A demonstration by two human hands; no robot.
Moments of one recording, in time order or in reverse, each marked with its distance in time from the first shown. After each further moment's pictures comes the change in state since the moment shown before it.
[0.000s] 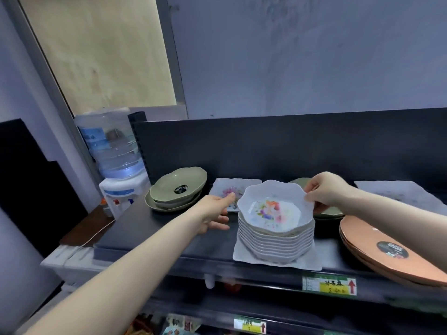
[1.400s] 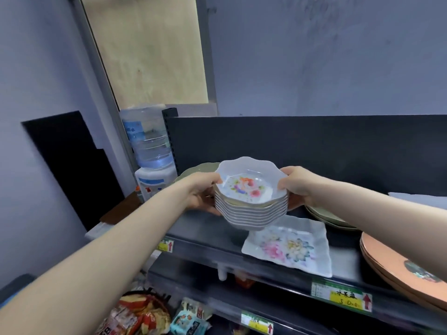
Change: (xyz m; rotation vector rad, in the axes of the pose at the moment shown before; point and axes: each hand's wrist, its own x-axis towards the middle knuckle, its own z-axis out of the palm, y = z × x) left_hand -0.047 0.035 -0.034 -0.170 0.150 -0.076; right_hand -0.011 -0.074 0.044 0.296 -0.374 -0.066
